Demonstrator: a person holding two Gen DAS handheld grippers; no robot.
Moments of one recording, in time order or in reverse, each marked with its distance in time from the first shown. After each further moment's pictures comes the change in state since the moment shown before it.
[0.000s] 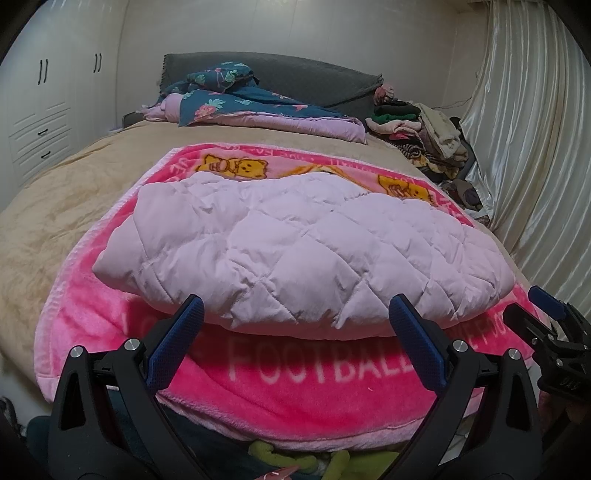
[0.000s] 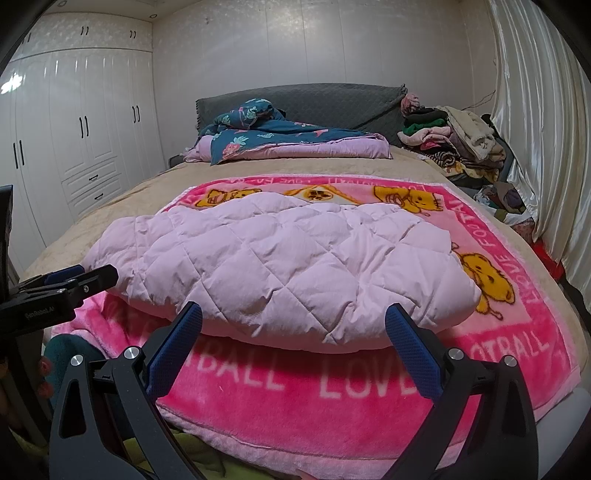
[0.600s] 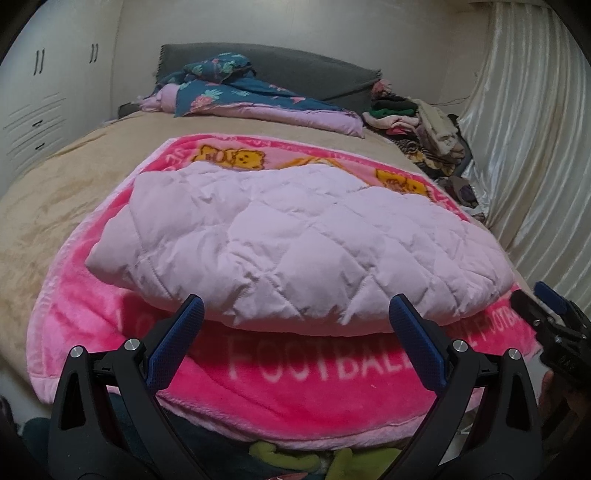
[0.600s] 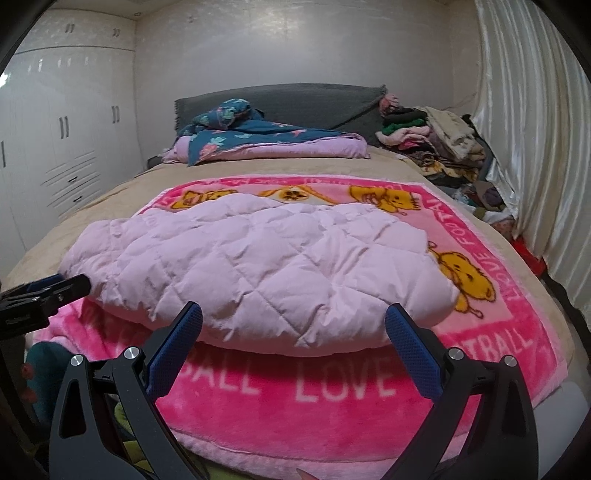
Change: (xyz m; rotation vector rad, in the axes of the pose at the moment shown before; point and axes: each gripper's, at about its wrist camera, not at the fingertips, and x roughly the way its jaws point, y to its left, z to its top) left arm 0.011 0.010 0.000 -0.021 0.035 -0.015; right arm 0.005 -0.017 0.003 0.031 -0.001 -0.116
